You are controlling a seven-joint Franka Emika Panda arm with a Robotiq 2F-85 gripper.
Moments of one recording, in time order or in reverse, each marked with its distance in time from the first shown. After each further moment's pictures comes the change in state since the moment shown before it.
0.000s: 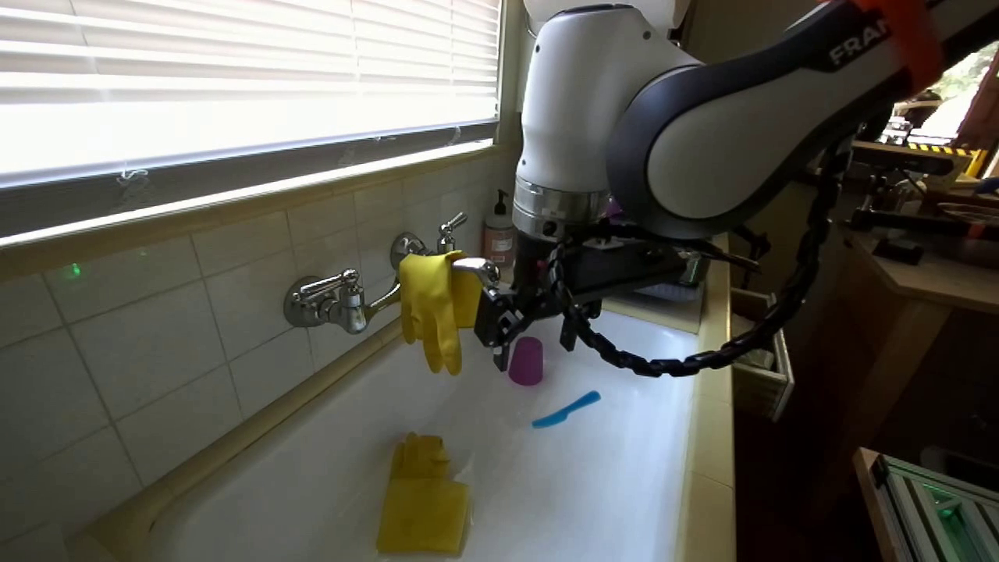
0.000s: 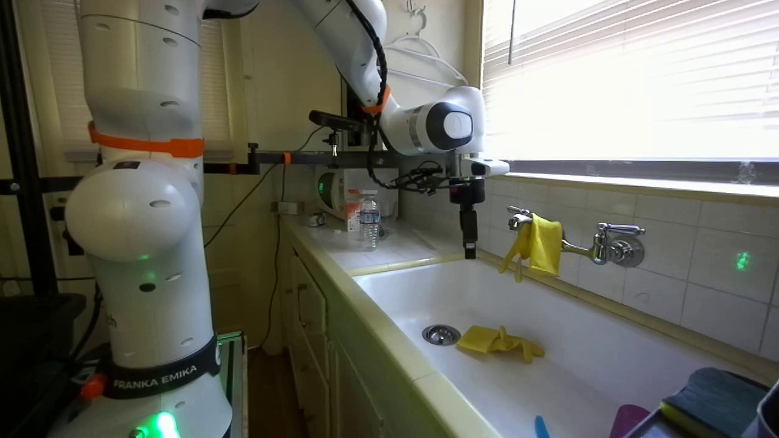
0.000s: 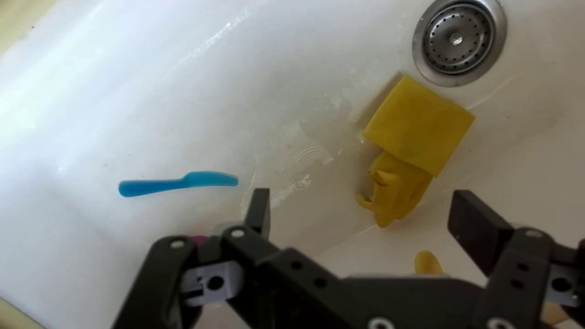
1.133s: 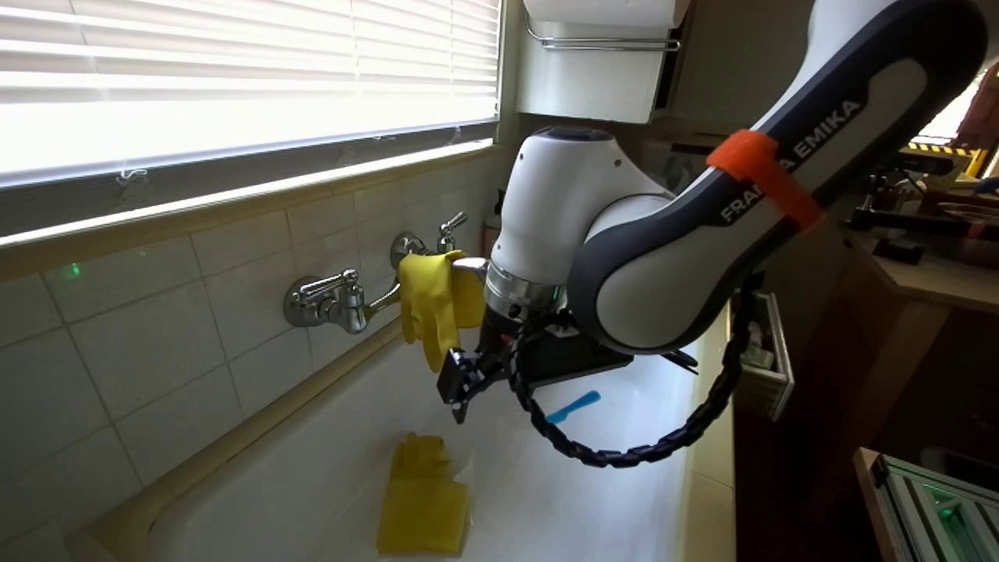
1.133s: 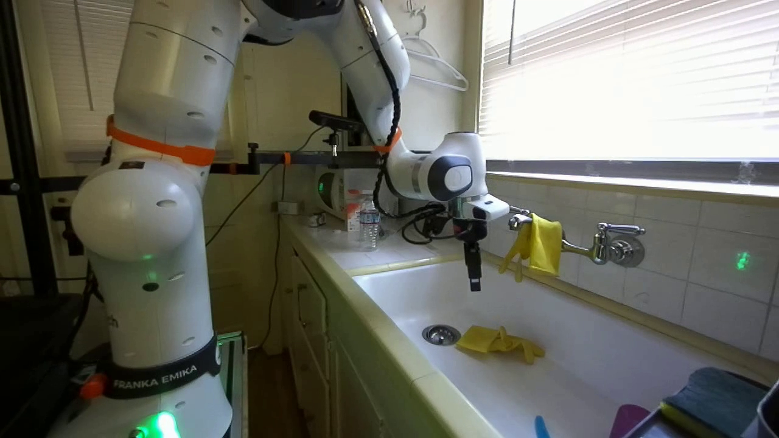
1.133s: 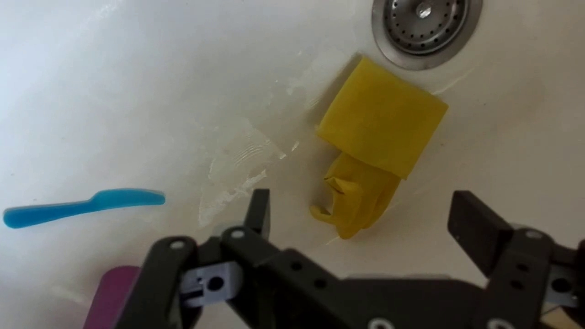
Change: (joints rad) arm 0.043 0.211 -0.032 -0.004 0.038 0.333 0.005
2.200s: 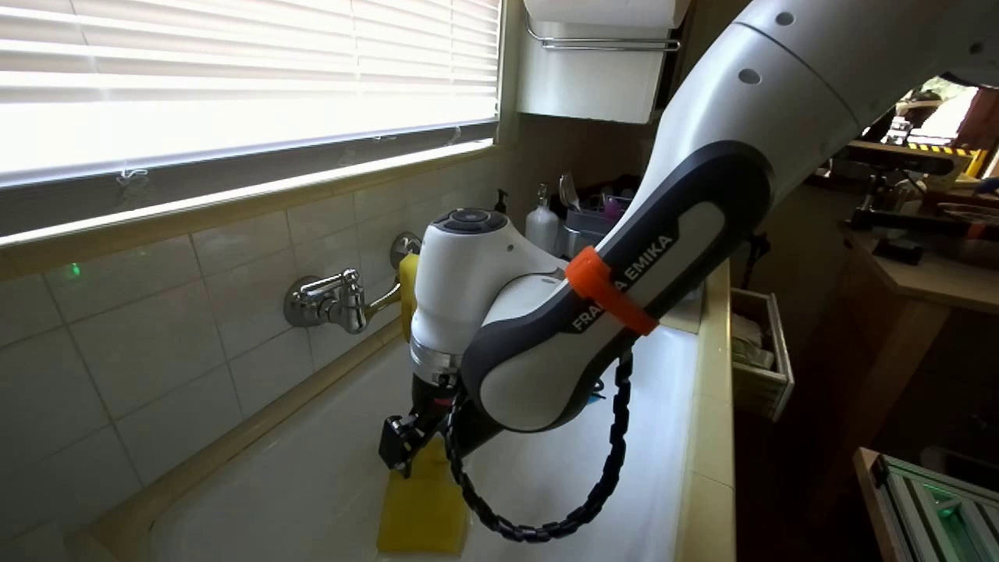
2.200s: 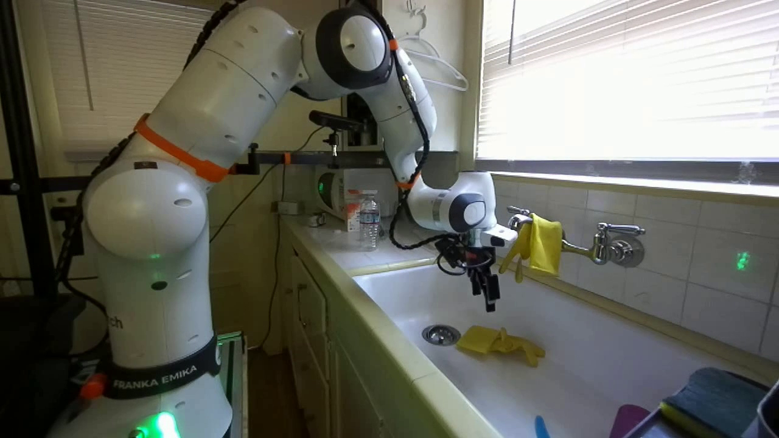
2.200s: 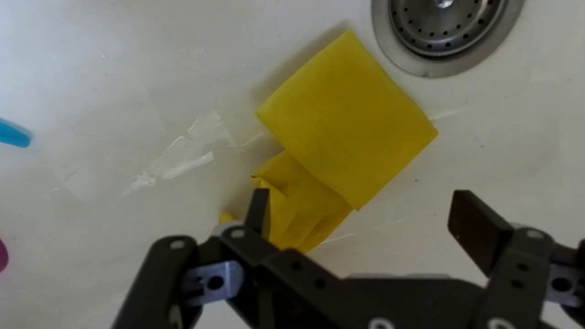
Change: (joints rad) arm 0.108 0.336 -0.063 0.314 -0.008 -0.008 -0.238
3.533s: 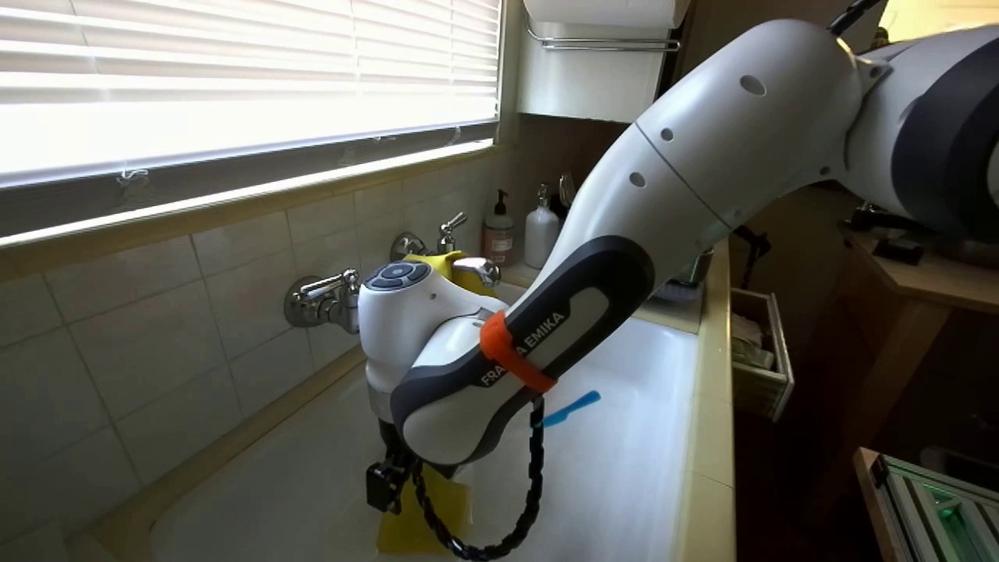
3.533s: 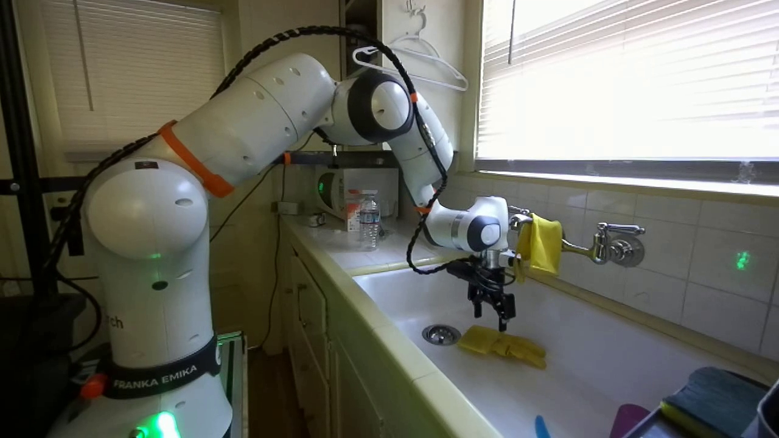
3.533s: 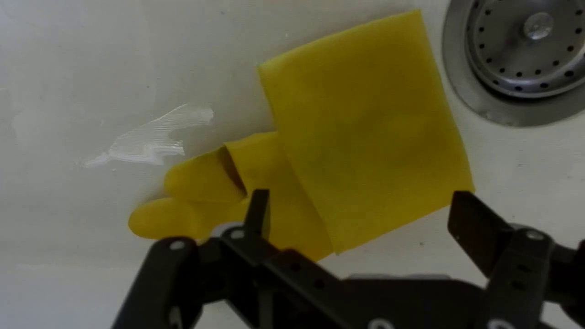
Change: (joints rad) arm 0.007 0.275 -0.004 0.343 0.000 -0.198 -0.351
